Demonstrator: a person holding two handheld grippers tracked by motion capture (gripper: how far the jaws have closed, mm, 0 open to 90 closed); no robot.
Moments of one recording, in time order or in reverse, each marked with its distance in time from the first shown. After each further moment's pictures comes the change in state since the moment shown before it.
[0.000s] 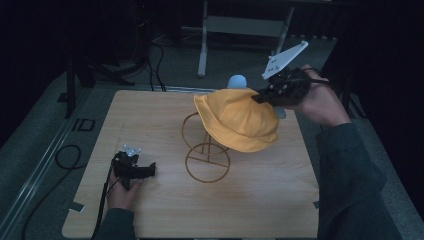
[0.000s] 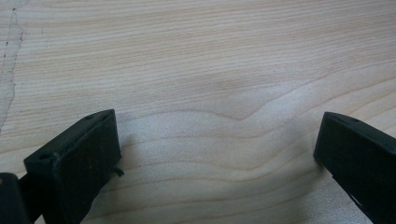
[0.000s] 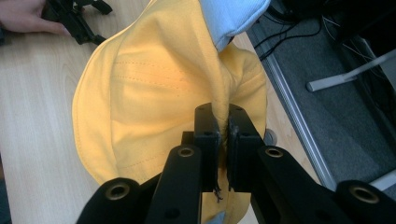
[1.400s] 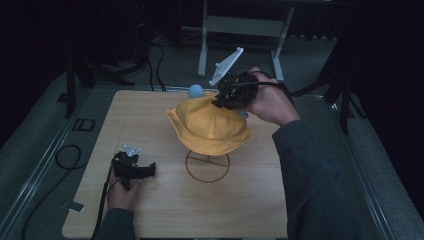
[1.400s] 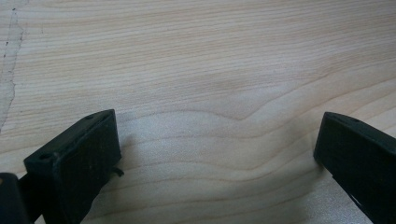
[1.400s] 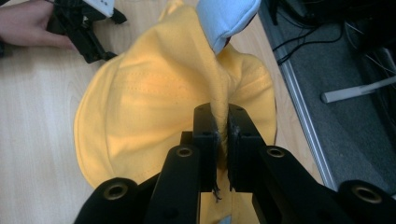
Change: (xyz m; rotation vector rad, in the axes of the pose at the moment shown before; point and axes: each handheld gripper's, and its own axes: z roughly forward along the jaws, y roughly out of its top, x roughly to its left) left arm 0.000 0.000 0.000 0.000 -0.001 -0.002; right arm 0.030 0.065 0.071 0.053 0.043 -0.076
